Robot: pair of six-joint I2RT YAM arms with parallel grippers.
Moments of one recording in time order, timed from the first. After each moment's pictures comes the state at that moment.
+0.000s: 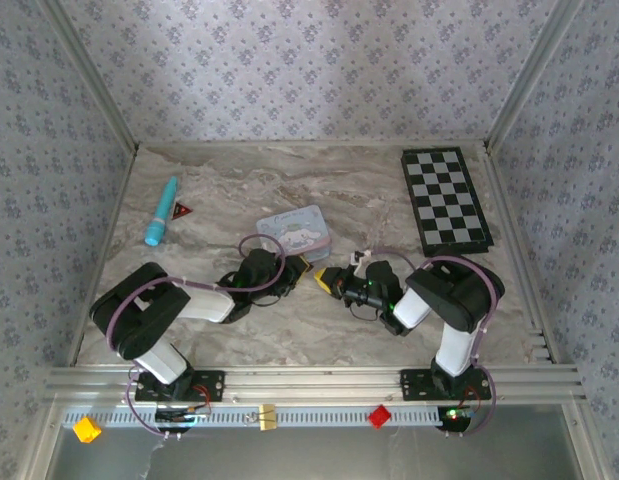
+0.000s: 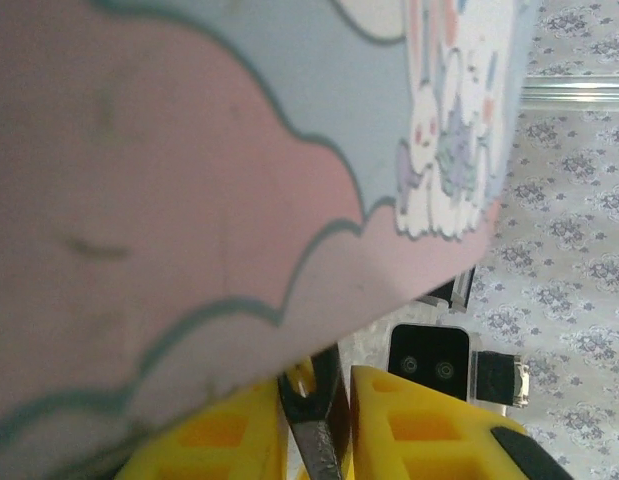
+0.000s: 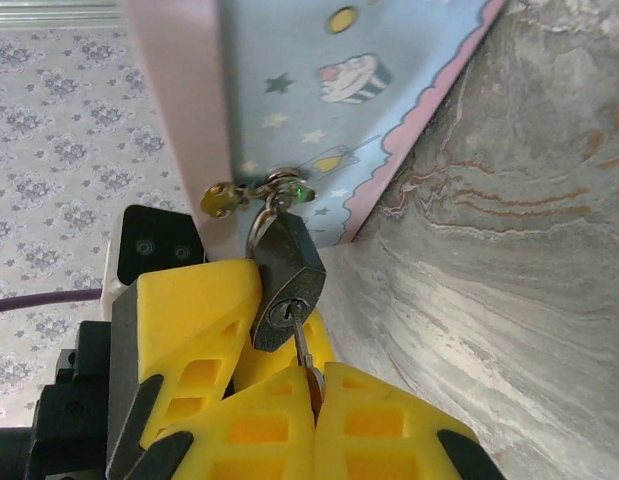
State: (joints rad) left arm -0.79 1.59 0.46 0.68 0.11 -1.50; right arm 0.70 1.80 0.30 1.25 -0.36 1.49
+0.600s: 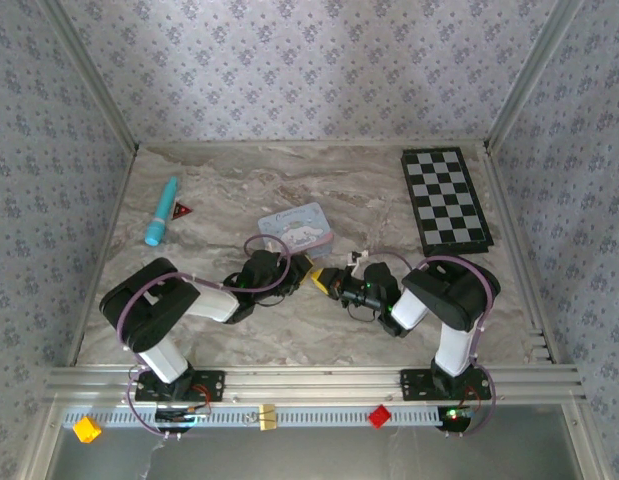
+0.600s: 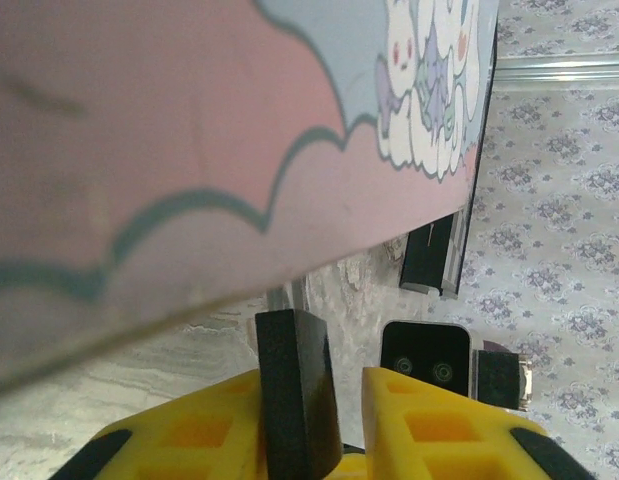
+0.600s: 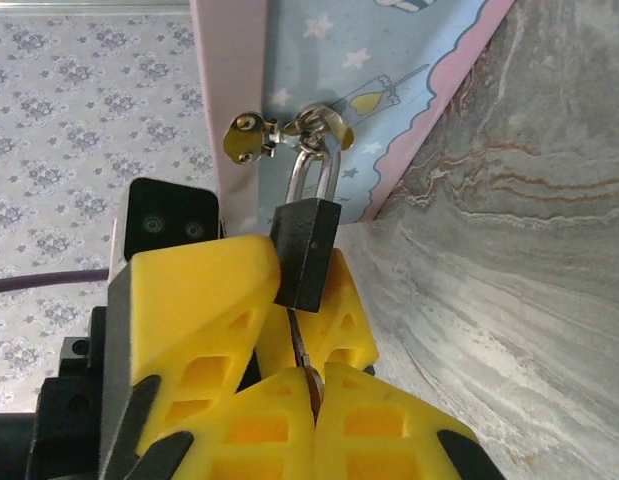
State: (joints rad) left arm -0.80 1.65 0.47 0.77 0.12 -1.49; right arm 0.72 1.82 0.30 1.30 -0.34 1.49
